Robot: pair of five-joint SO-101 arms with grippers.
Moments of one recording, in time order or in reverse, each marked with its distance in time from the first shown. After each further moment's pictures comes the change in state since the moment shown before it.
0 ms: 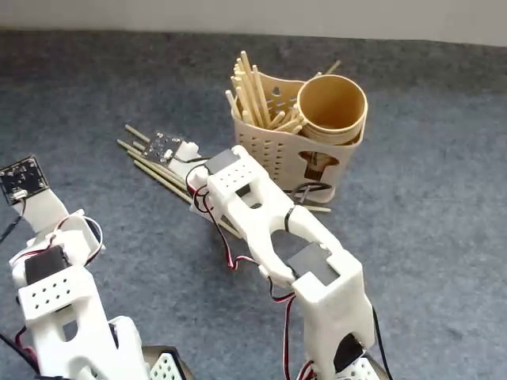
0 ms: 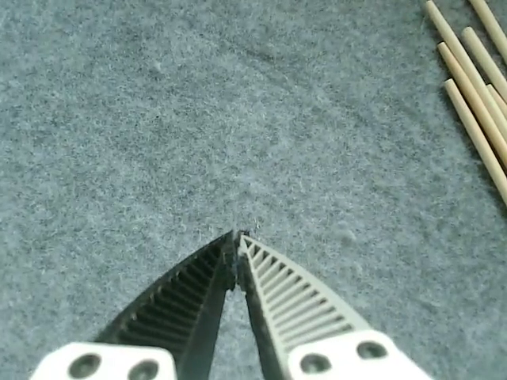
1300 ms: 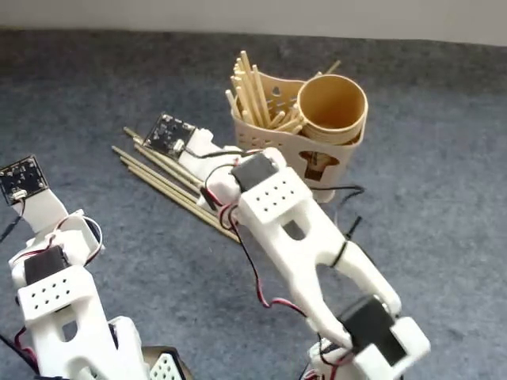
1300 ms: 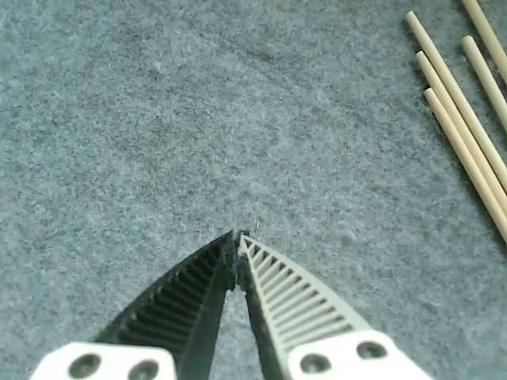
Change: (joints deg) left arm 0.0 0.0 0.0 0.0 0.0; right arm 0.3 -29.9 12.4 5.2 0.0
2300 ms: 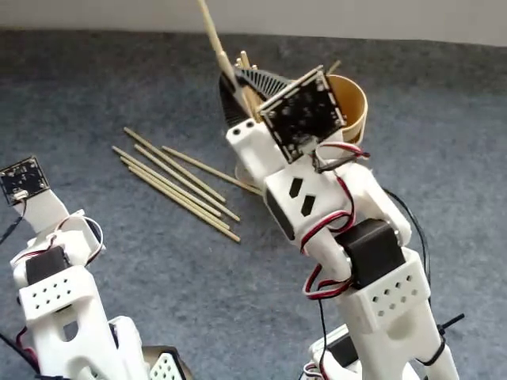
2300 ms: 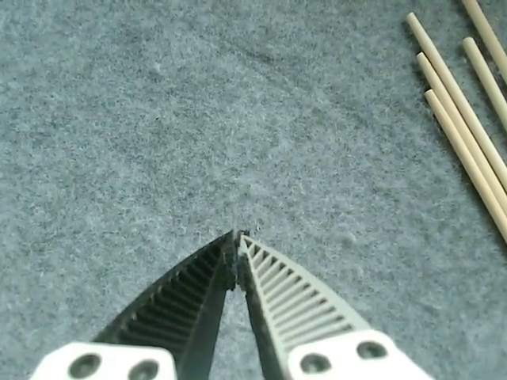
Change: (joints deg) left arm -0.1 0.0 0.7 -1.1 0.0; right arm 6.1 -36.7 2.0 -26.2 -14.0
